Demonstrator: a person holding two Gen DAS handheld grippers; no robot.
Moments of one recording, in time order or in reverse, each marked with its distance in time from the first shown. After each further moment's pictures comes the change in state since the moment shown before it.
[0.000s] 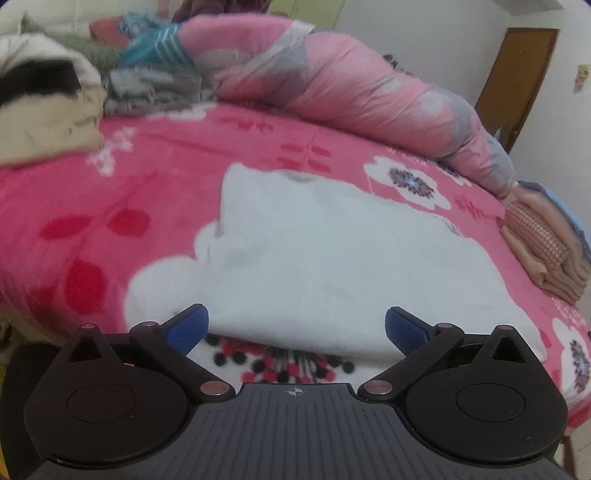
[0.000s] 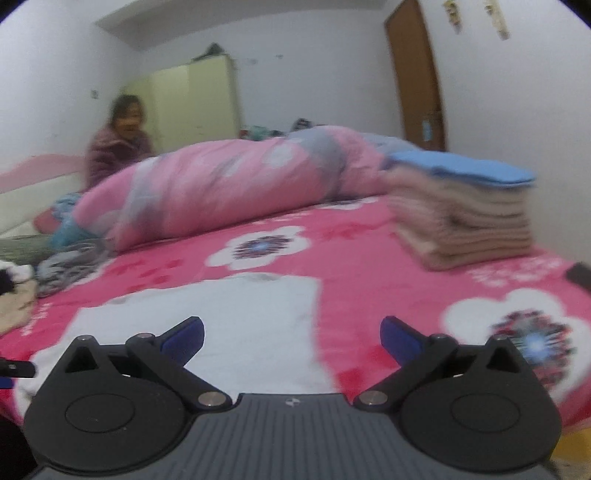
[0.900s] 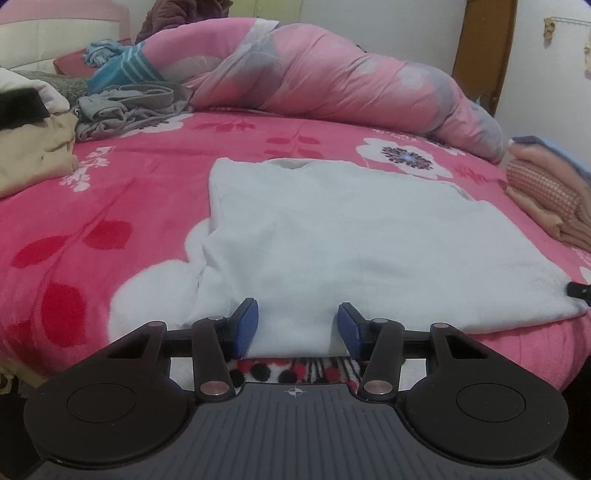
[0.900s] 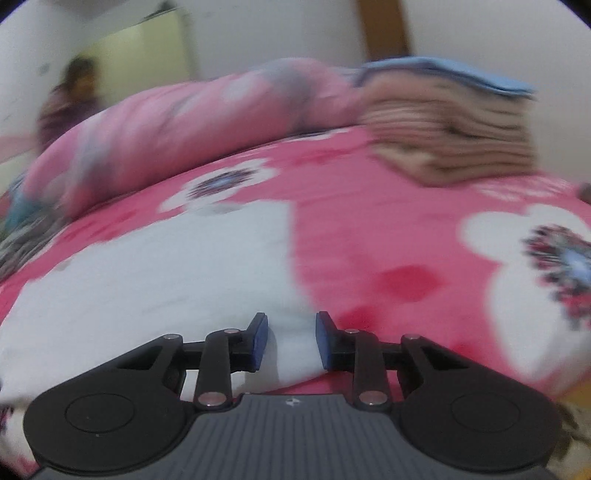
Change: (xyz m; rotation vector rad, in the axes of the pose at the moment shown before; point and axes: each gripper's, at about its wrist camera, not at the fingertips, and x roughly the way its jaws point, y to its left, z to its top) left arm 0.037 0.005 -0.019 0.139 0.018 -0.003; right arm 0.070 -0.028 -0.032 0.132 0.167 -0.223
